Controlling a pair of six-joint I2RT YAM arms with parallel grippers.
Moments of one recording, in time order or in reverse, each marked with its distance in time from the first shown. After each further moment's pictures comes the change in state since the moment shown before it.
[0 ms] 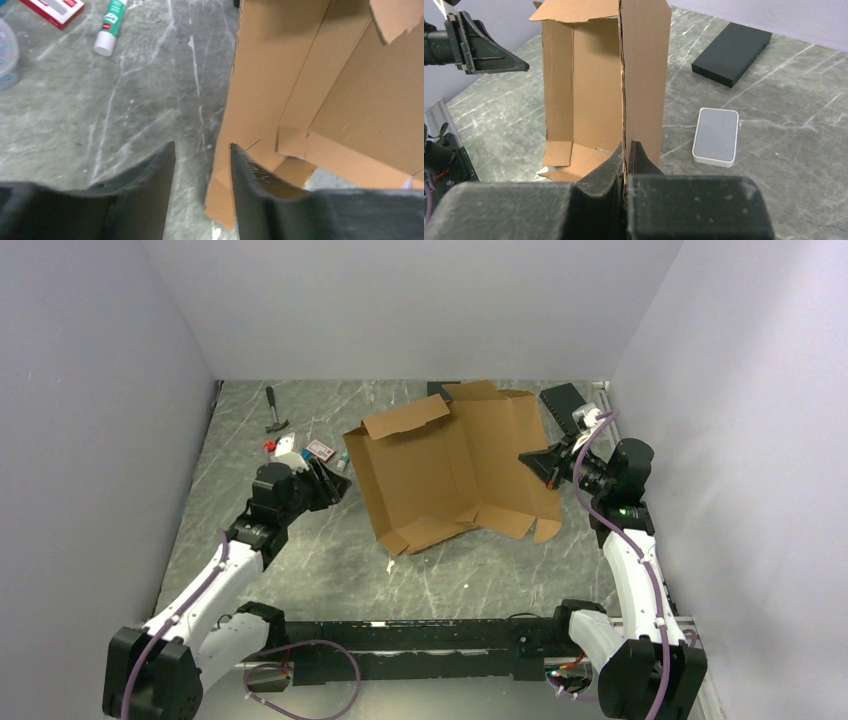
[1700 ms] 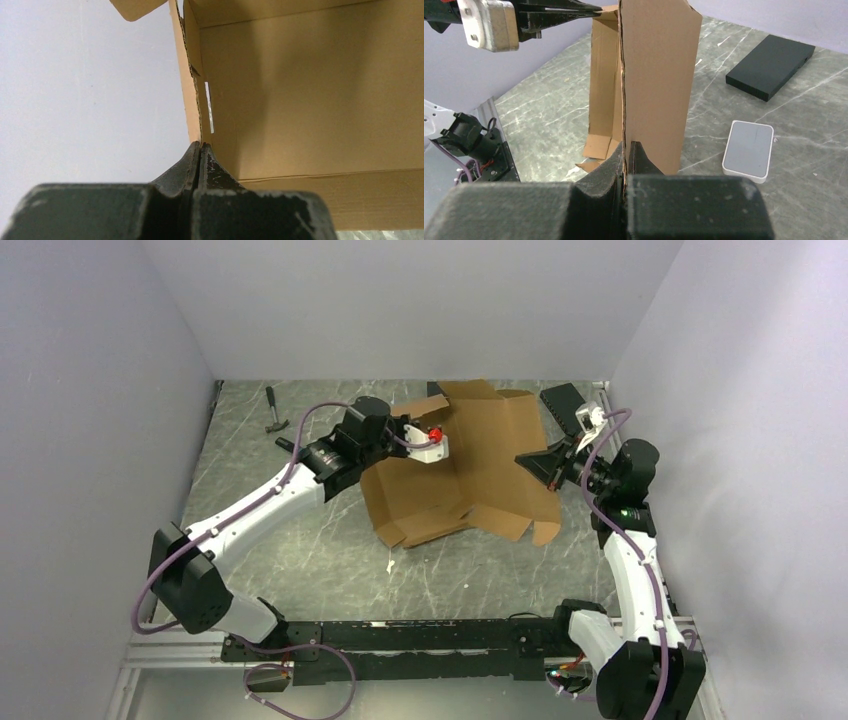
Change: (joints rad) left arm -0.431 0.519 0.751 -0.242 -0.218 1.675; right arm -0.020 -0.012 0.000 0.087 -0.143 0.131
